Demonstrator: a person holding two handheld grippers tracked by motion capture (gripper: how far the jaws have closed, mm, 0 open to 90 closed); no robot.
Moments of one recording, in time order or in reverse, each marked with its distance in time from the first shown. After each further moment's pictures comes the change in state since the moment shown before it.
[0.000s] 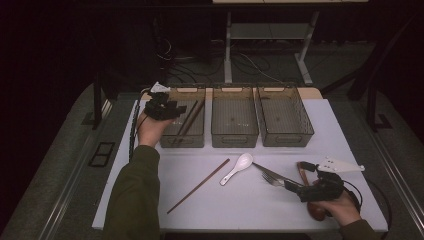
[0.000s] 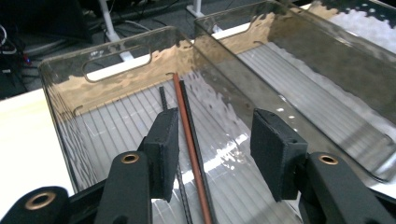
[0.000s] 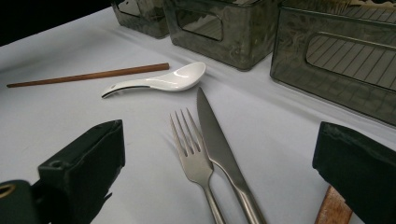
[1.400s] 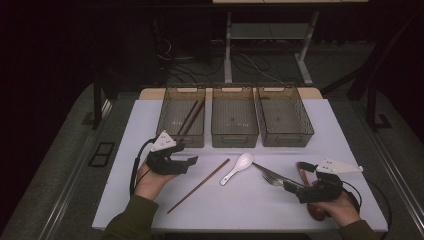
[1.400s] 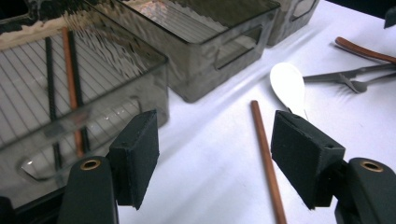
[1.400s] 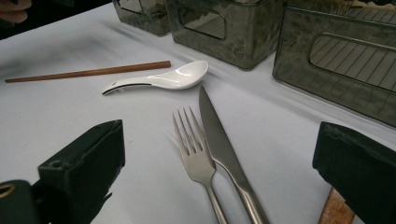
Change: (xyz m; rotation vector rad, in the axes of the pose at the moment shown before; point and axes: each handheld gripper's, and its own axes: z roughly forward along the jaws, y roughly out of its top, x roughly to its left) left arm -0.092 -0.102 -0.052 -0.024 -0.170 0.103; right arm 0.004 0.000 0.000 0.007 -0.006 -0.017
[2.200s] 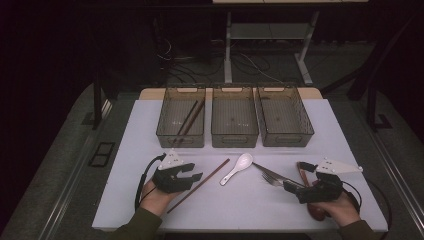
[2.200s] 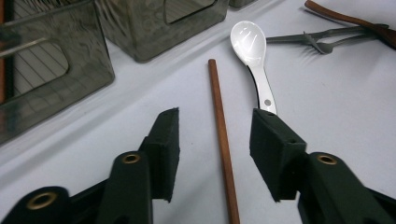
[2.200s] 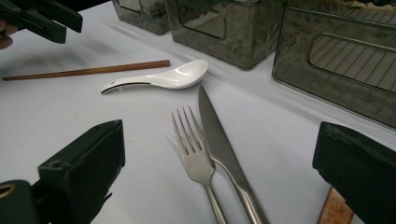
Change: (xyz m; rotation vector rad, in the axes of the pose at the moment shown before) left arm -0.029 -0.027 0.007 0.075 -0.060 0.004; right arm 0.001 0.000 0.000 0.006 -0.005 -0.008
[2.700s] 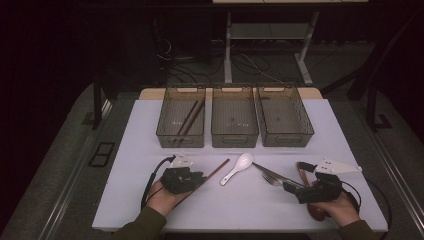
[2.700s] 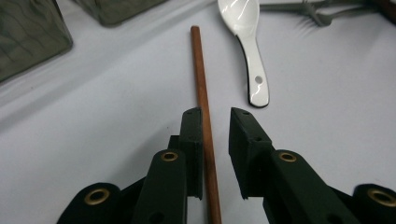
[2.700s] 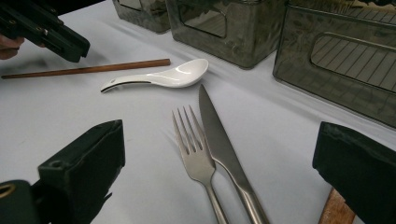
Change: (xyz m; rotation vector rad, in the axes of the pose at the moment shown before) left arm -0.004 -0.002 0.022 0.123 -0.063 -0.018; right arm 0.001 0.000 0.001 0.004 0.001 -0.005
